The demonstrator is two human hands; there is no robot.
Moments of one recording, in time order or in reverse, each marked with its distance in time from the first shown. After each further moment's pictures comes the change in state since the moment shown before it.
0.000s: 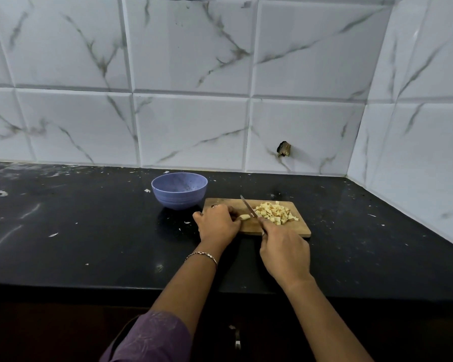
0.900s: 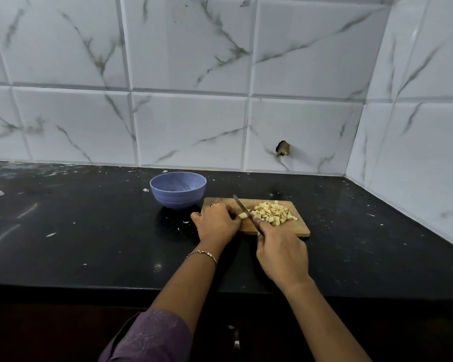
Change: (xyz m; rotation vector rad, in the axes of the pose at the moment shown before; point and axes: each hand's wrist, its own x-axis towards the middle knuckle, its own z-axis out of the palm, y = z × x) left_hand 0.002 0.001 0.001 -0.022 0.020 -0.033; right_hand -0.005 -0.001 0.001 0.046 0.024 -0.050
